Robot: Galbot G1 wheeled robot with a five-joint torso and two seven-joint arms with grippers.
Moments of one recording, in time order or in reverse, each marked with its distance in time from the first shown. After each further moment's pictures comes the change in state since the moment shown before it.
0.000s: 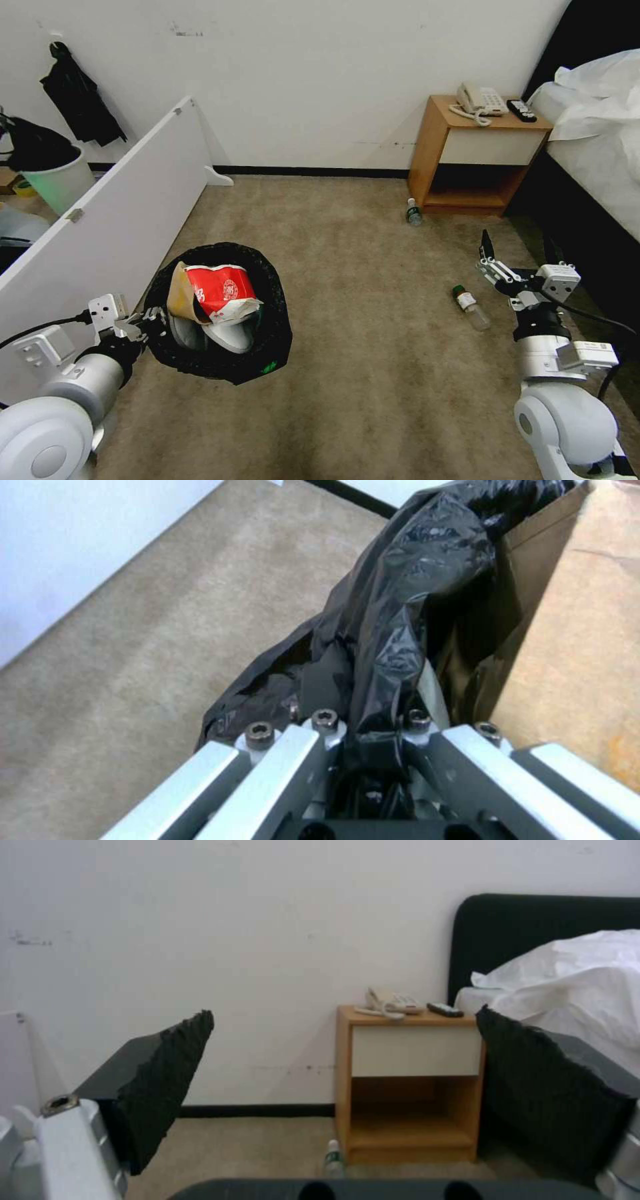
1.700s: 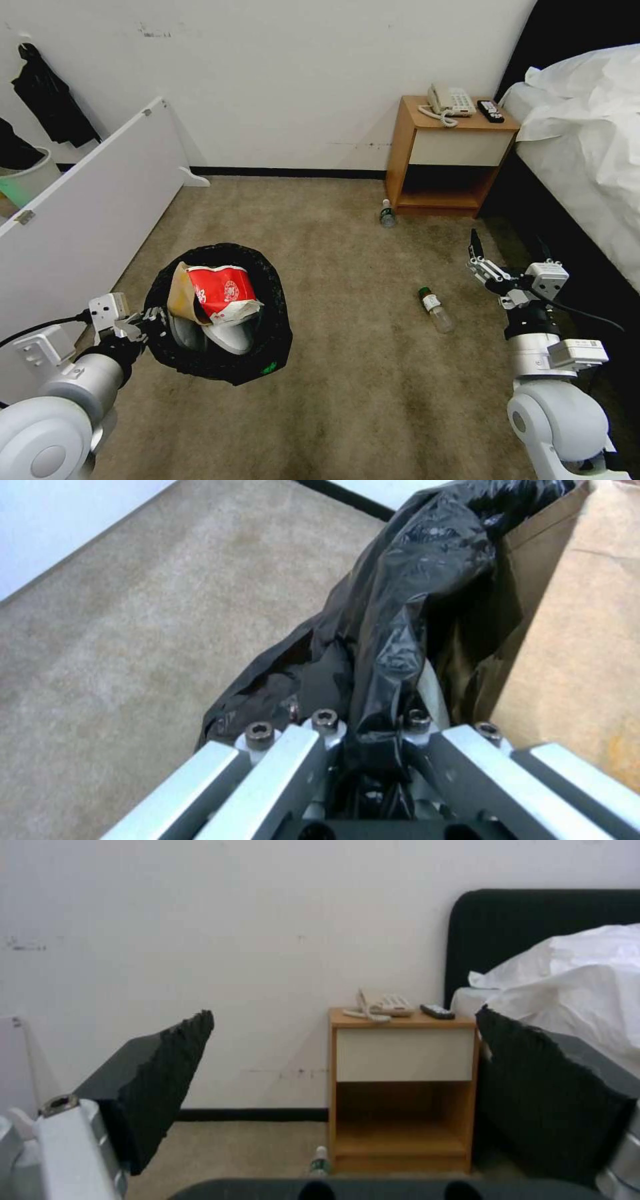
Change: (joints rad) left arm 0.006 0.010 -0.005 -0.004 0.004 0.000 0.011; right arm 0.009 0.004 -0.027 0.001 0.003 0.002 -0.018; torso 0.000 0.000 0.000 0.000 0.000
